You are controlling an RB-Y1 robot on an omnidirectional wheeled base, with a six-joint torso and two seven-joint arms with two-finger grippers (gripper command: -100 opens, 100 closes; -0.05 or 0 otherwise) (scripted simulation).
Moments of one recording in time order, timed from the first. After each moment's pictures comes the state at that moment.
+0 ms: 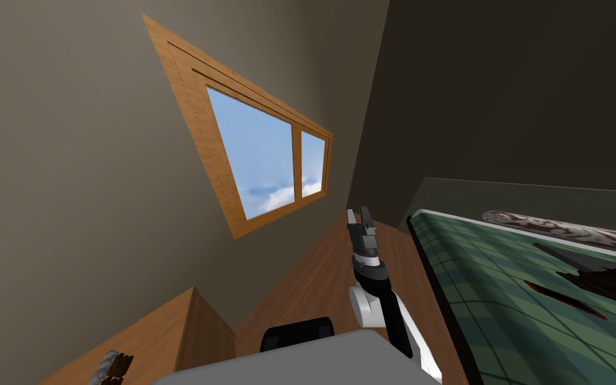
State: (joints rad) left arm 1.12 1.46 0.09 -2.11 -2.21 -0.71 -0.41; right arm 0.47 0.01 0.07 -2.28 0.09 -0.64 0.06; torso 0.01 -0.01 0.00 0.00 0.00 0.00
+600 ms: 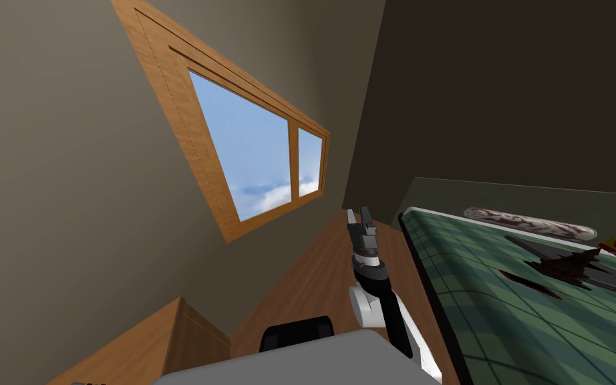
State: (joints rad) left arm 1.08 1.40 0.02 -2.04 -2.23 -0.68 -0.45; right arm 0.47 0.01 0.07 -2.28 0.09 -0.64 0.06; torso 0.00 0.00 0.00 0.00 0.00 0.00
